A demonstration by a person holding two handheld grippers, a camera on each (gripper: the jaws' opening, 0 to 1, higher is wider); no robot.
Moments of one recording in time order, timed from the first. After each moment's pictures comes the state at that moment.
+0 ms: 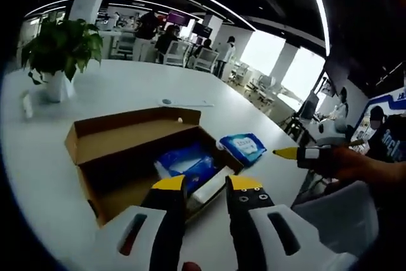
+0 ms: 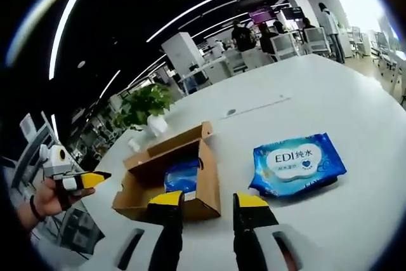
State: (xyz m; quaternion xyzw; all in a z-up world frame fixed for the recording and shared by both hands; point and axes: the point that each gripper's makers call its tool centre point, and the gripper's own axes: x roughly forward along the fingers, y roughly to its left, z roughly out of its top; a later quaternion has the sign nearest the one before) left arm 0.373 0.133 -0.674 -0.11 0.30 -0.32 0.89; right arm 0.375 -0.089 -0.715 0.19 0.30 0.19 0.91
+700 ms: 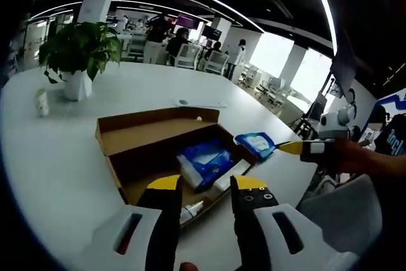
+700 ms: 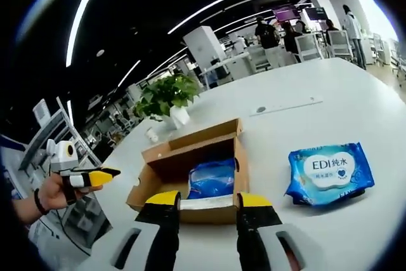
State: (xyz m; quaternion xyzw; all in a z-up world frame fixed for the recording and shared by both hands) left arm 0.363 0.173 -0.673 -0.11 0.30 -0.28 0.90; right arm 0.377 -0.028 -0.701 0.17 0.30 0.26 0.90
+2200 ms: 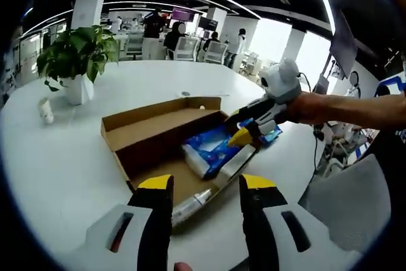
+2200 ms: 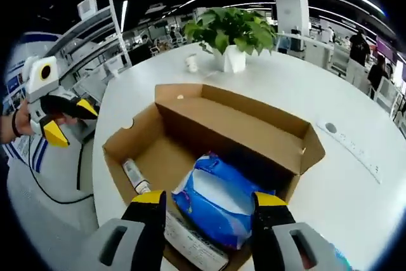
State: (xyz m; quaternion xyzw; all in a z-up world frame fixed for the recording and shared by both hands) left arm 0.355 0.180 -0.682 -0.05 0.32 -0.28 0.90; right arm 0.449 0.057 -0.764 -0.14 0.40 0.45 0.79
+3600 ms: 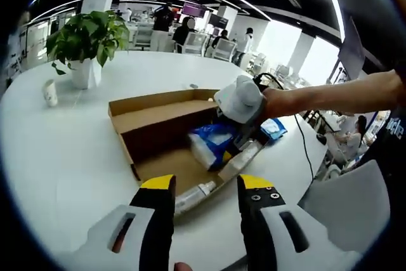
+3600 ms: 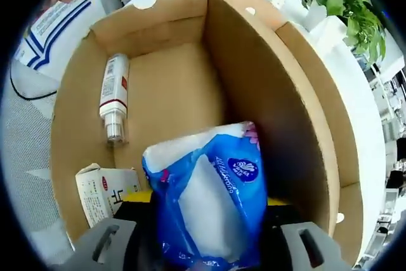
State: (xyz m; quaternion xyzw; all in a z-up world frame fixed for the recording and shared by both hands) left arm 0.348 0.192 -0.702 -0.08 0.34 -0.26 0.90; right arm 0.469 0.070 -0.854 -0.44 0.43 0.53 0.59
